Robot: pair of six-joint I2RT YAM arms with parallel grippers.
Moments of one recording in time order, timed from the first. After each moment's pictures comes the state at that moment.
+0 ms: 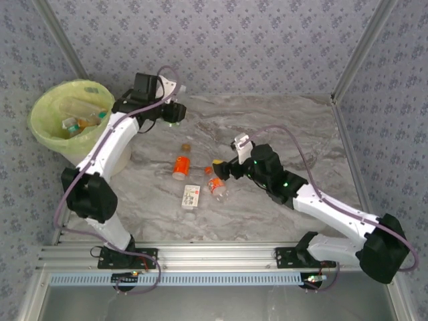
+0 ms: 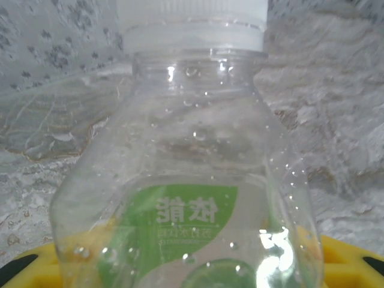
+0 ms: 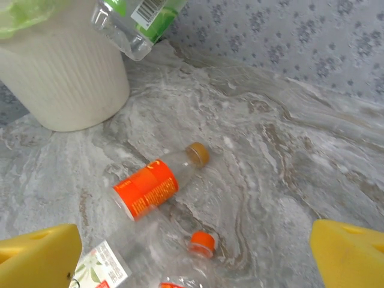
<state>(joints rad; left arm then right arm) -0.31 1.61 1.66 -0.71 0.25 -0.01 0.79 1.19 0.83 0.04 0.02 0.09</state>
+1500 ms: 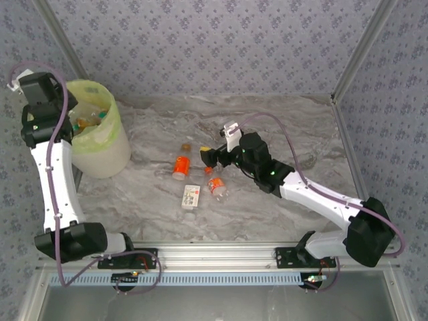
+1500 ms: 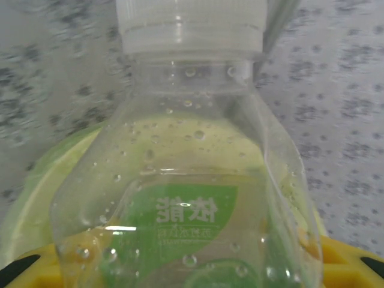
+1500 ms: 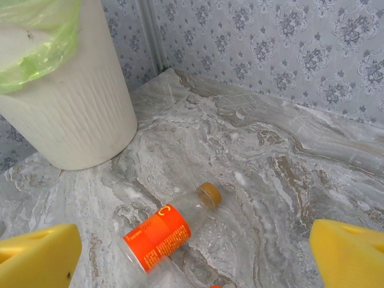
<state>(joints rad) 0.35 1.35 1.67 -0.76 -0.25 -0.47 0.80 1.30 0.94 0.08 0.04 0.14</state>
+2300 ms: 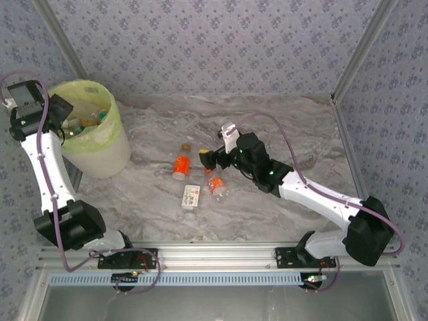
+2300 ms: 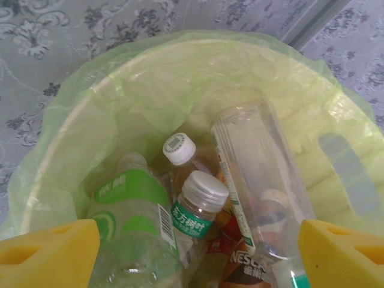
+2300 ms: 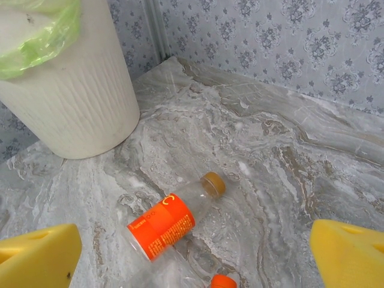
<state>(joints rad) 0.45 1.45 1.69 -0.88 -0.07 -0.53 0.81 1.31 0.96 0.04 0.05 0.15</state>
